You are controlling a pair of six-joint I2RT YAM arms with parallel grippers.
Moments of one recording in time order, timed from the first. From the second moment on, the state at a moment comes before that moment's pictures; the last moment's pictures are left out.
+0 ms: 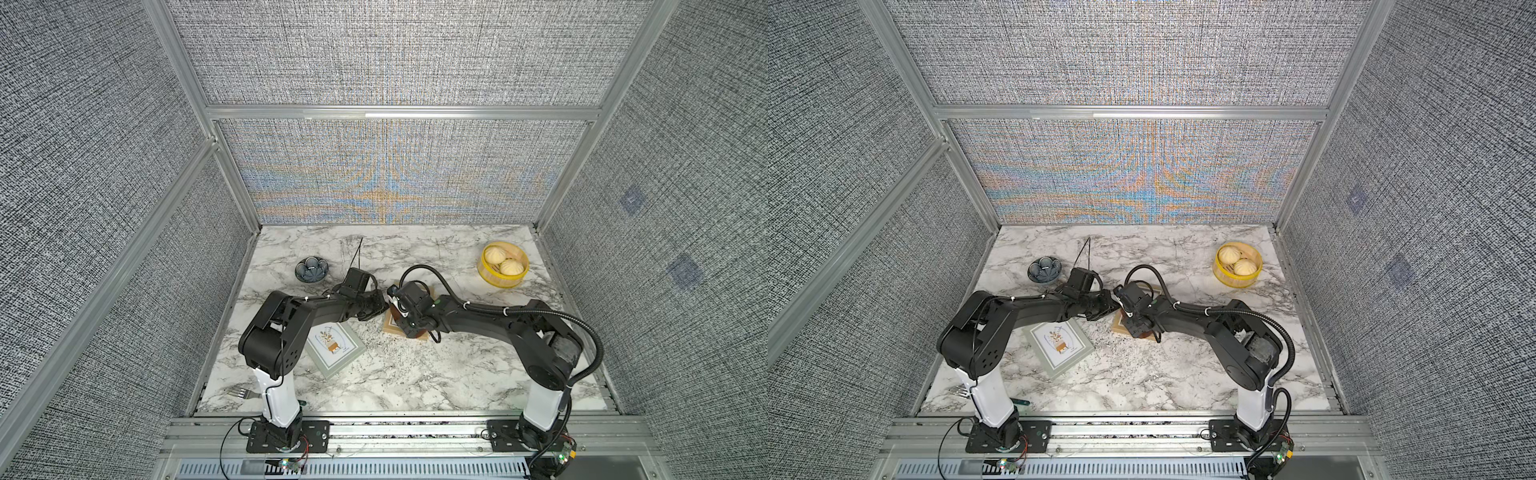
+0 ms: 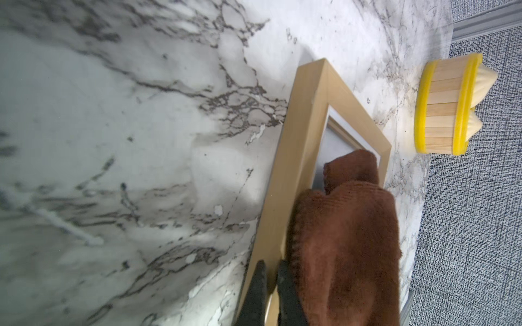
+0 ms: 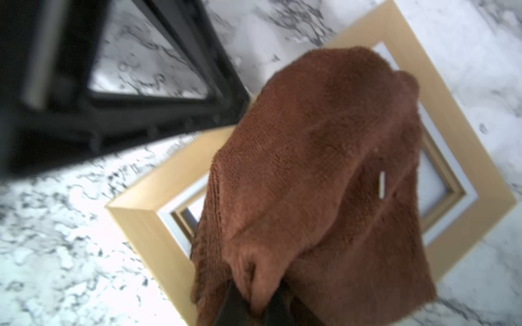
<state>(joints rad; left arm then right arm) -0.51 1.87 0.92 0.01 0.40 -0.83 0.82 1.84 1.11 -0.37 0.15 0.05</state>
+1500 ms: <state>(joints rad) -0.51 1.90 0.98 -0.05 0.42 -0.75 0.67 1.97 1.26 -0.30 0.14 0.06</state>
